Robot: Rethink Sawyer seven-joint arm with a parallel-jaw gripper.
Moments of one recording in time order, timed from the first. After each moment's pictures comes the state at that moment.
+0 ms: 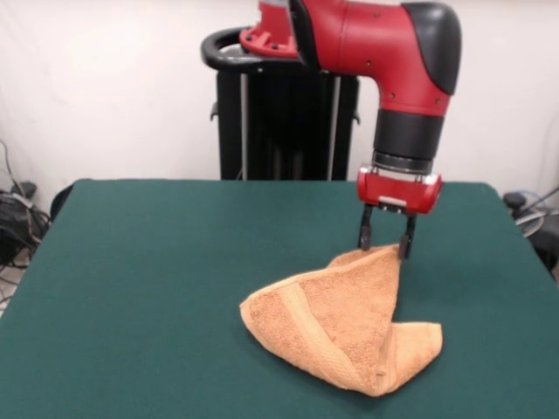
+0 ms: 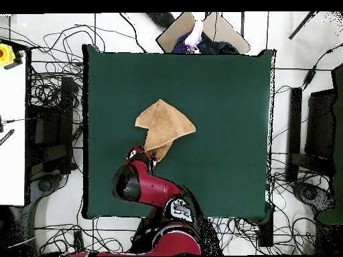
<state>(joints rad) -0.02 -0.55 -0.02 2.10 0.24 -0.30 1.90</state>
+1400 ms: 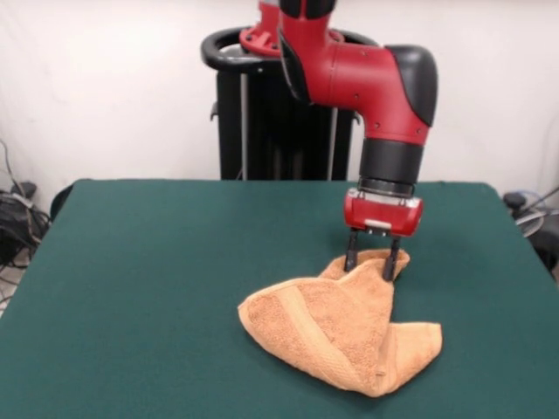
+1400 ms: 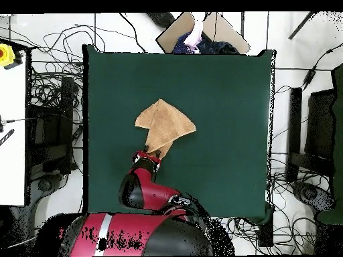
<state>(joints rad) -0.05 -0.38 -0.01 2.10 0.16 -0.62 1.90</state>
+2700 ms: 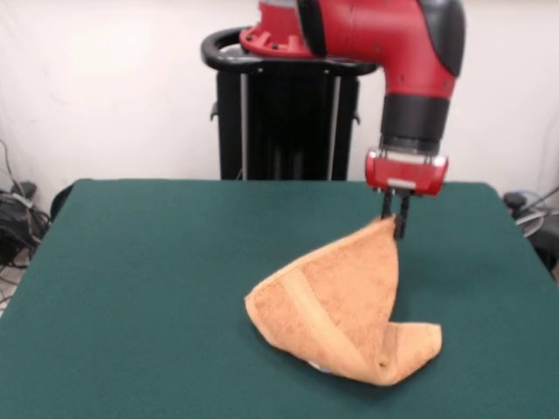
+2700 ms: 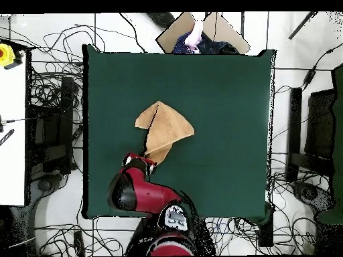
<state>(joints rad) 0.00 -0.63 -0.04 2.15 0.17 -0.26 1.90</state>
